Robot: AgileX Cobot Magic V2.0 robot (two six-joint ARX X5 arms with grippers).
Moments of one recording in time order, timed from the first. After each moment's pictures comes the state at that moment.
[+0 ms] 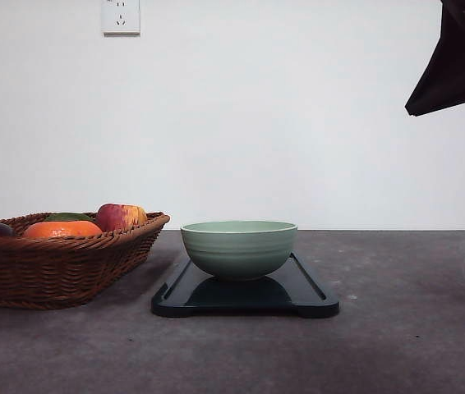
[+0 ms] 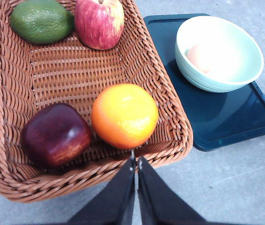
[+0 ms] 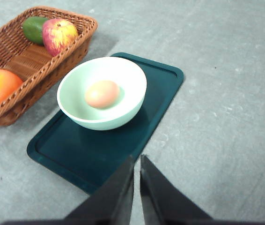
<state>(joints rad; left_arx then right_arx) -0.39 0.69 0.59 -0.51 0.04 -0.19 0.44 0.81 0.60 -0.26 -0.13 0.09</state>
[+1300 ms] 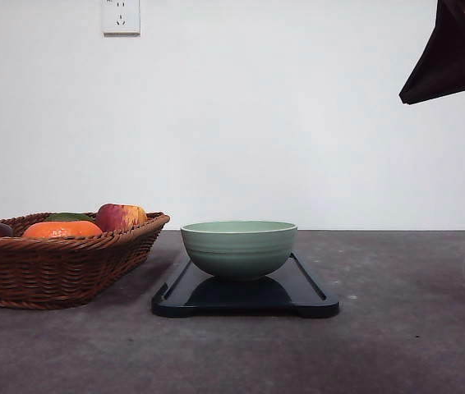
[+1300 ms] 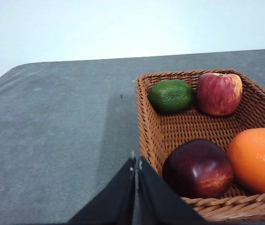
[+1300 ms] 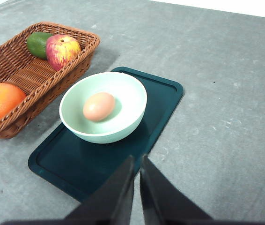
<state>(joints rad) 0.01 0.00 0.03 -0.14 0.03 0.06 0.44 0.81 0.60 -0.21 -0.13 0.09</state>
